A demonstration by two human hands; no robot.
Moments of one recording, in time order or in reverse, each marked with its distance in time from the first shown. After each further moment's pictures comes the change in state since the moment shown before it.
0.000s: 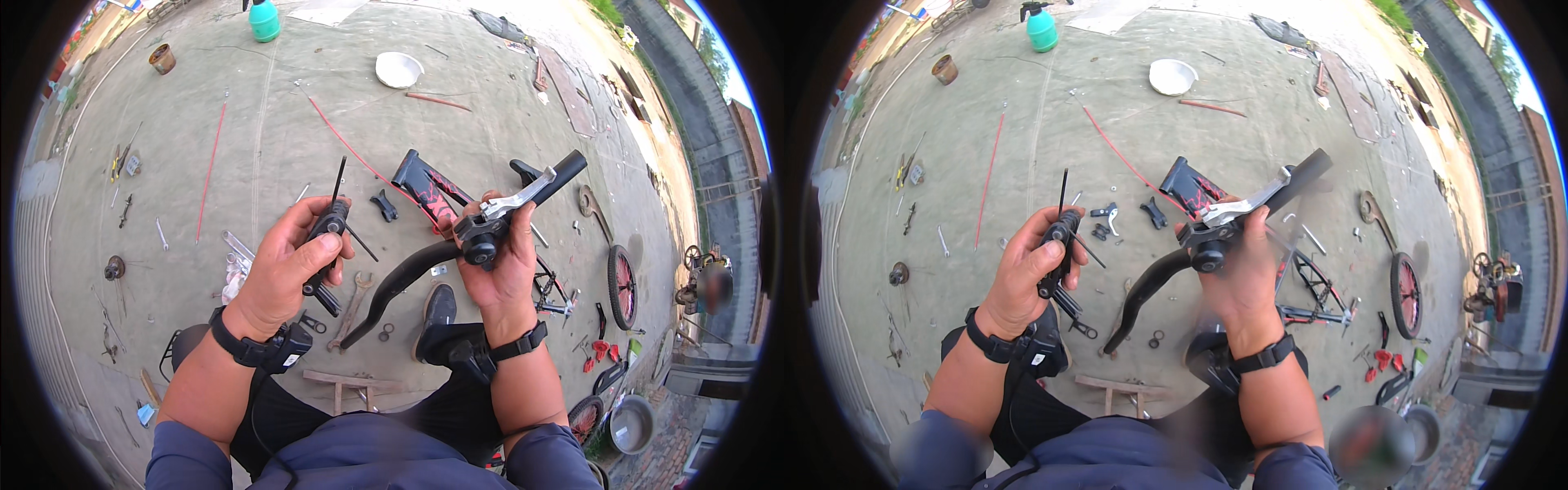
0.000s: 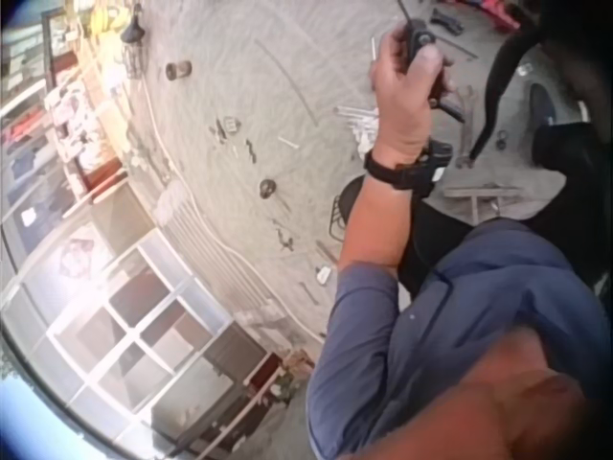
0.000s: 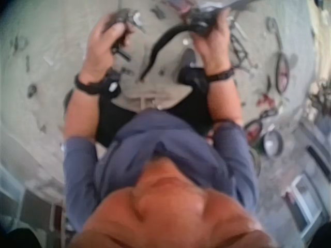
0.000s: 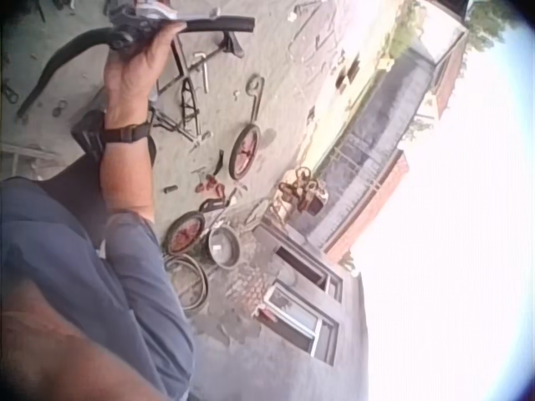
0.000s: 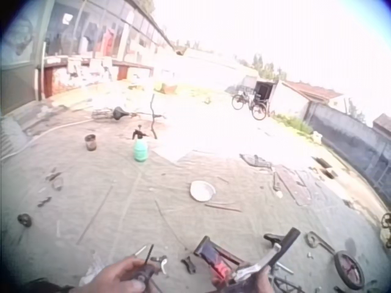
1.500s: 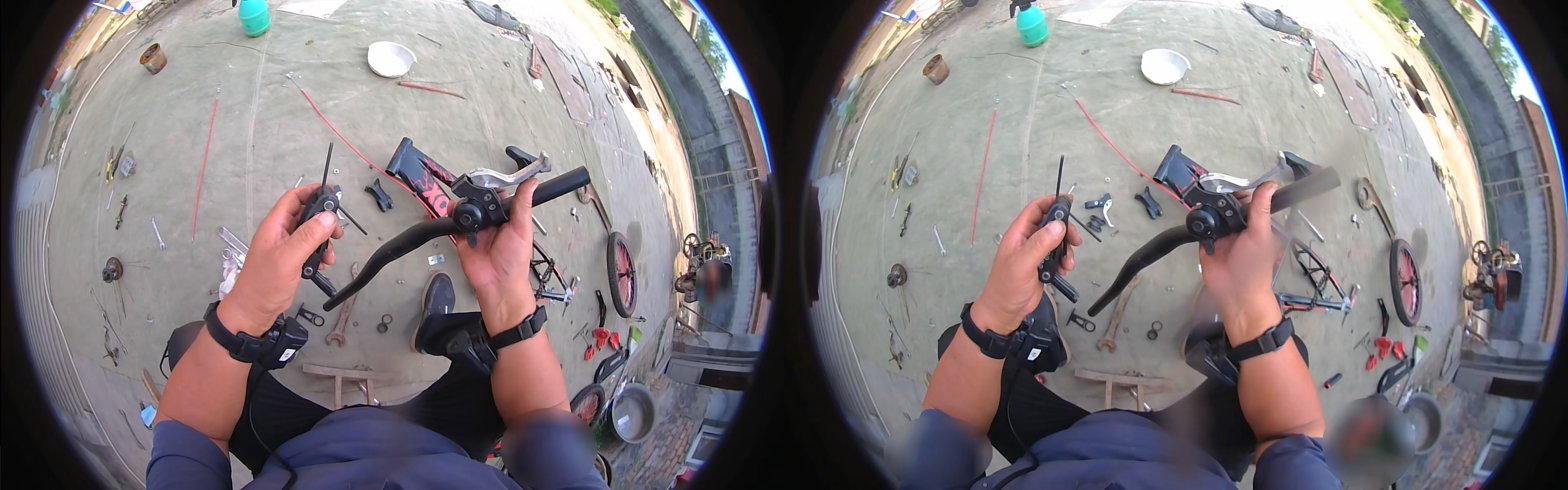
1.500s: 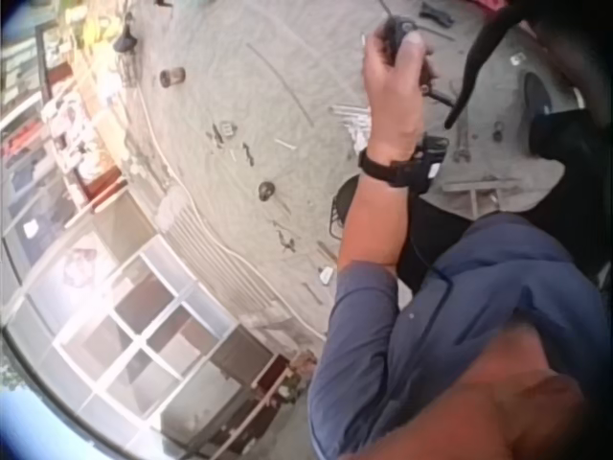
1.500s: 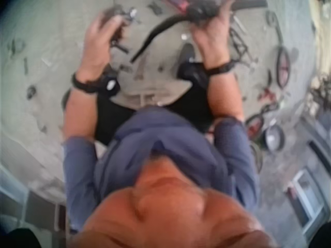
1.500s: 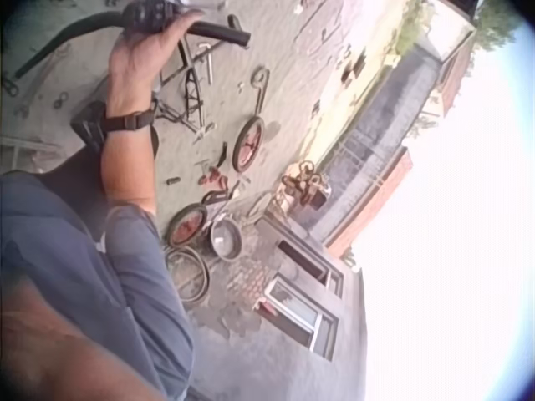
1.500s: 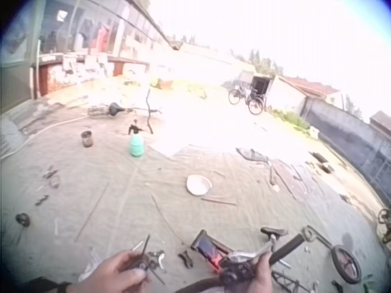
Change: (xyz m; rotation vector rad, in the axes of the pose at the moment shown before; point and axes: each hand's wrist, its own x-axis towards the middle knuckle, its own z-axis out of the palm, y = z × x) left_hand 0.005 -0.003 0.005 0.076 0.132 -0.078; right_hand 0.007 -0.002 0.003 -0.063 0.392 -0.038
